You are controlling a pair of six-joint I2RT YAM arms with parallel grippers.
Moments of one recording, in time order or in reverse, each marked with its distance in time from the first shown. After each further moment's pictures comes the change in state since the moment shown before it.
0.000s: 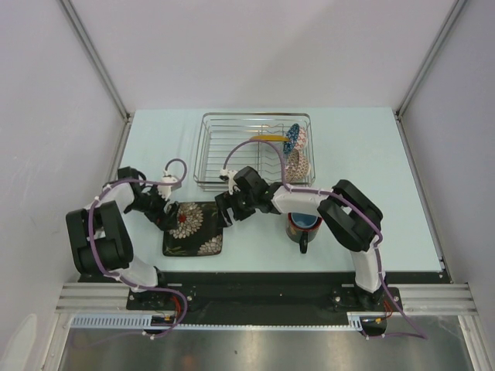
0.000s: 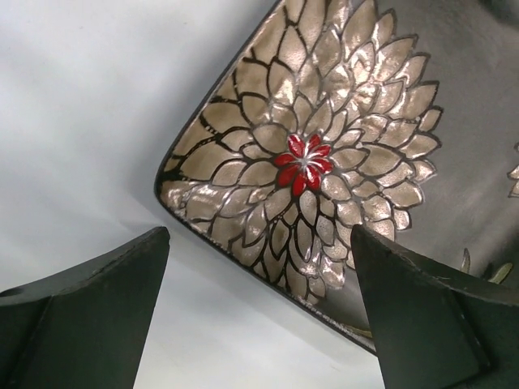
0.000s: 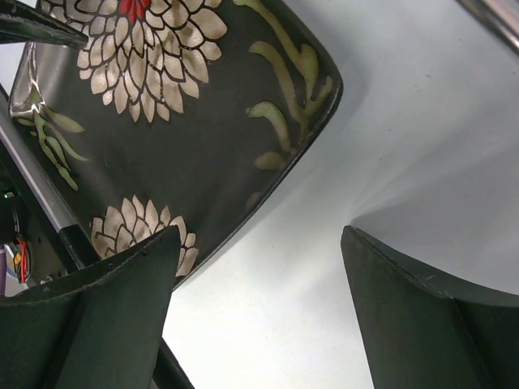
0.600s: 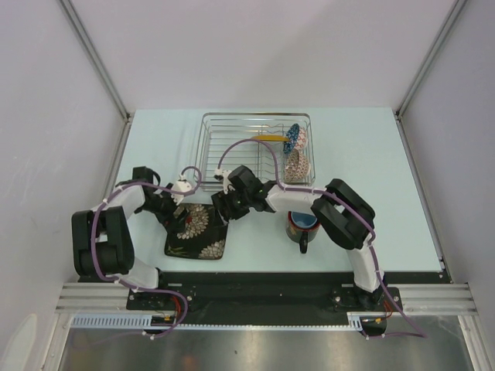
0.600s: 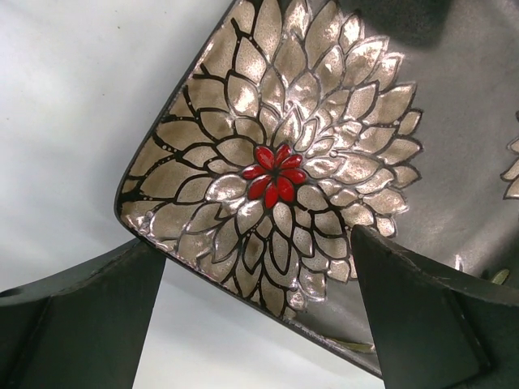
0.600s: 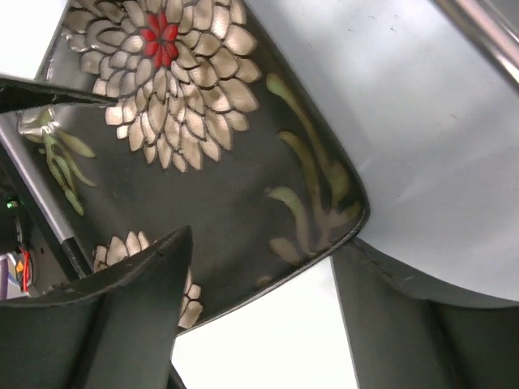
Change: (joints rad) left arm -0.138 -0.033 -0.037 0.013 -0.013 0.048; right arm 0.019 0.058 0.075 -0.010 -0.015 -0.001
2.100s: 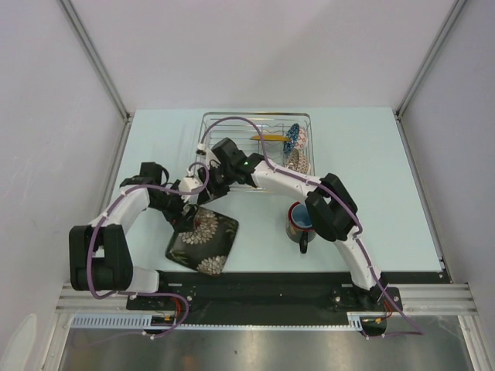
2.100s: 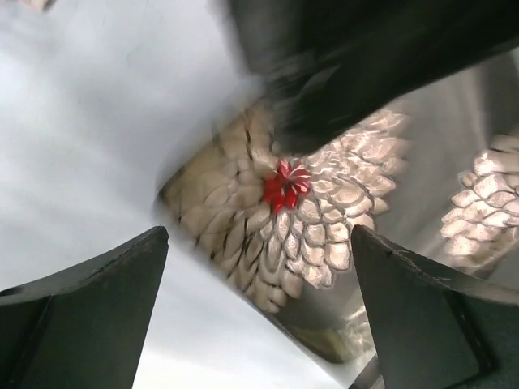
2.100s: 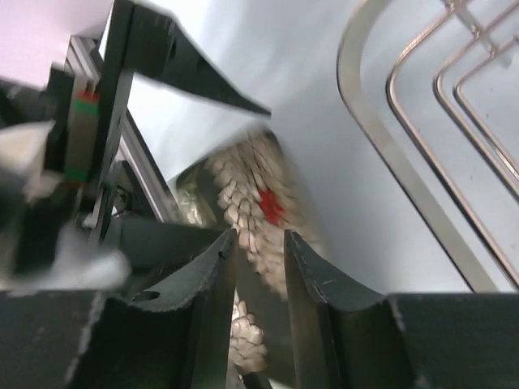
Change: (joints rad) left arm -0.129 -0.116 0.034 -0.077 0.002 -0.132; right arm -0.026 0.170 0.526 -0.335 -0.172 0.065
